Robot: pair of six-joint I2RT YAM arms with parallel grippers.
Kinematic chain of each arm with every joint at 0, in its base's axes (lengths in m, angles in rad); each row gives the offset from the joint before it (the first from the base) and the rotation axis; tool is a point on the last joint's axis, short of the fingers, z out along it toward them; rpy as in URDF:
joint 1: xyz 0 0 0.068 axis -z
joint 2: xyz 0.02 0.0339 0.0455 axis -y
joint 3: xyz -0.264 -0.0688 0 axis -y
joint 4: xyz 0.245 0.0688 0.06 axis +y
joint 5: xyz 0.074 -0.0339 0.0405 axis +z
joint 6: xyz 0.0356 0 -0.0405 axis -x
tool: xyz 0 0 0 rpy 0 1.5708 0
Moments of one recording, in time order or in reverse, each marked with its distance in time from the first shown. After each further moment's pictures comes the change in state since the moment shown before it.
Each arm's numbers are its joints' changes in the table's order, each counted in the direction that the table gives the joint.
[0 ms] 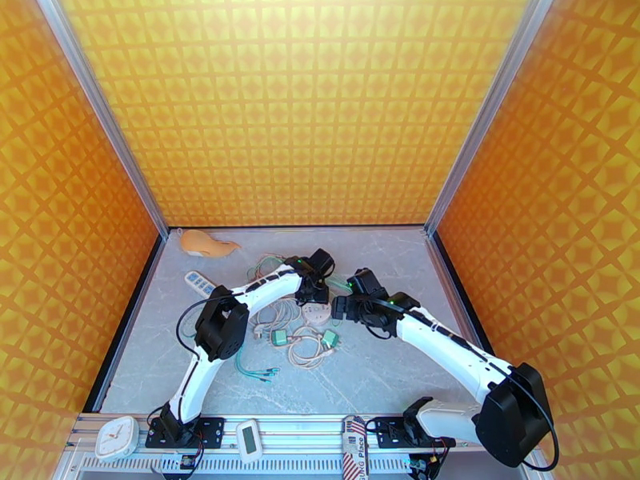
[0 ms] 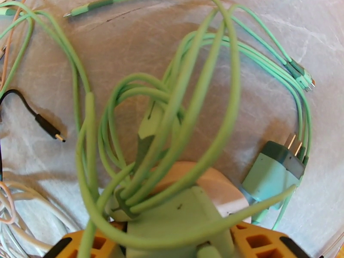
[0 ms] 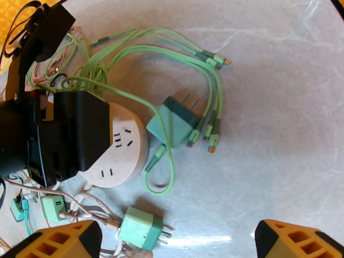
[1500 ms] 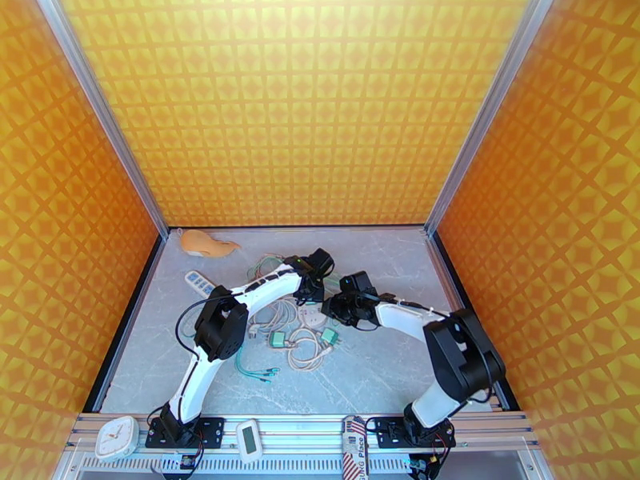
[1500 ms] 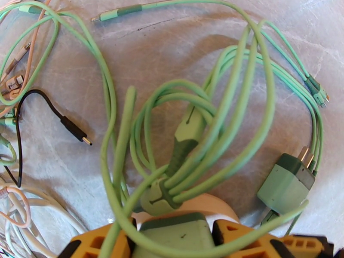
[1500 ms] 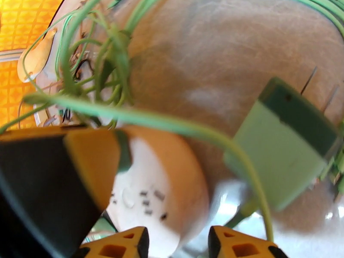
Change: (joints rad) left arm -0.001 0.003 -0.001 0.017 0.069 0.012; right arm 0.135 -0.387 -0.101 -0.529 0.541 -0.176
